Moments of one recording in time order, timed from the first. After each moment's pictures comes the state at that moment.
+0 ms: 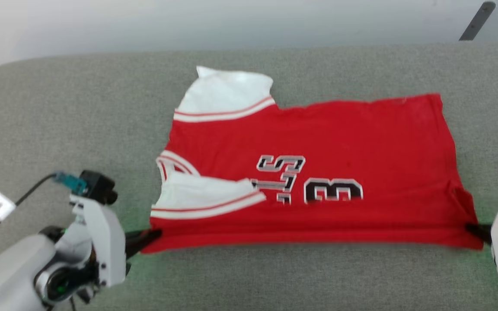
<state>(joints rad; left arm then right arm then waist) -0.66 0.84 -0.99 0.26 -1.37 -0.10 0.38 -0.37 -0.71 0.36 0.21 0.78 0.13 0.74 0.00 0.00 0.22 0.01</state>
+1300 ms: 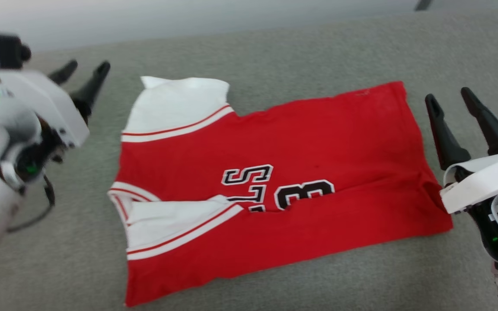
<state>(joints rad) -0.96 0.75 -0.81 0.48 -1.22 0.00 0.07 -0.42 -0.30 0.10 0.05 0.46 0.13 0.06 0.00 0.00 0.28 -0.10</state>
